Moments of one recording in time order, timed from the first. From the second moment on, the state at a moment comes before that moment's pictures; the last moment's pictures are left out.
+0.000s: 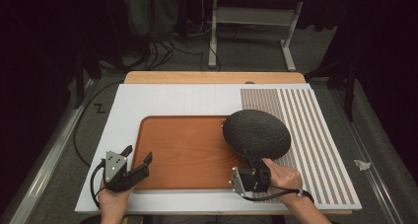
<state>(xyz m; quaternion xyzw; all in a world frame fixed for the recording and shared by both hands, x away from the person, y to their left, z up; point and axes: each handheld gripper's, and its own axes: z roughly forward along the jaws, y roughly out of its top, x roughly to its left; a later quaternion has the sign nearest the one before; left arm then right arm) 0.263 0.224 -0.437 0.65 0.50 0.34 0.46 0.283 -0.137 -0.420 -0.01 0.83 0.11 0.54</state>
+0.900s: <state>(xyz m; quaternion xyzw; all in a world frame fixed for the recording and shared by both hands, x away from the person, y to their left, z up) 0.260 0.230 -0.437 0.64 0.51 0.35 0.46 0.277 -0.078 -0.425 -0.08 0.84 0.14 0.53</state>
